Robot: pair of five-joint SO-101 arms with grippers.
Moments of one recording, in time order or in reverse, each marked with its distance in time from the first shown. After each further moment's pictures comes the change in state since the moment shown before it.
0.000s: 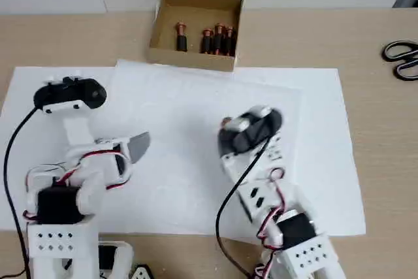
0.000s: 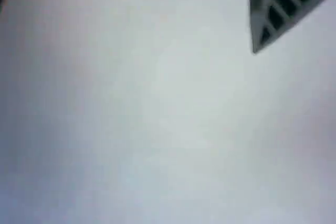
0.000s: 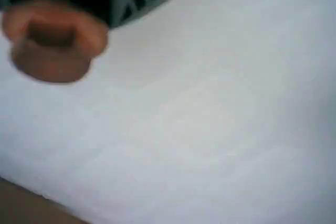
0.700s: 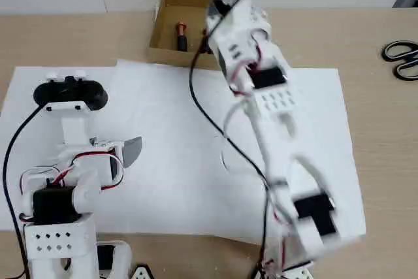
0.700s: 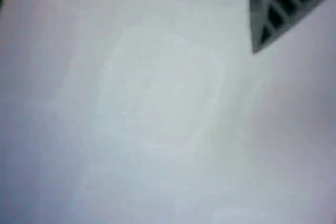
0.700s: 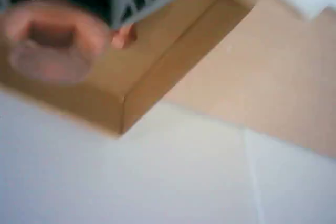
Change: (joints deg) left arm -2.4 0.0 0.0 0.4 -6.3; right arm 6.7 87.6 -84.1 -13.5 0.0
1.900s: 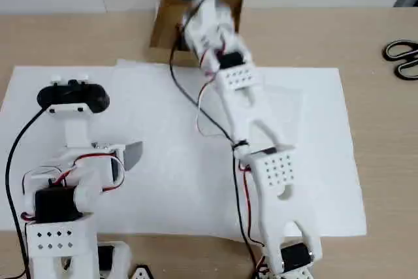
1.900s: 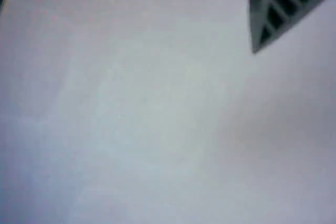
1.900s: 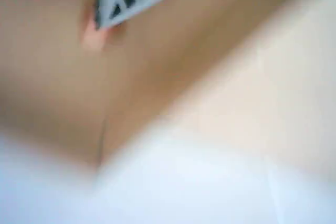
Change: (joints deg) left arm 0.0 -0.1 2.1 0.0 -0.1; right arm -2.4 43.6 -52.6 11.6 0.0
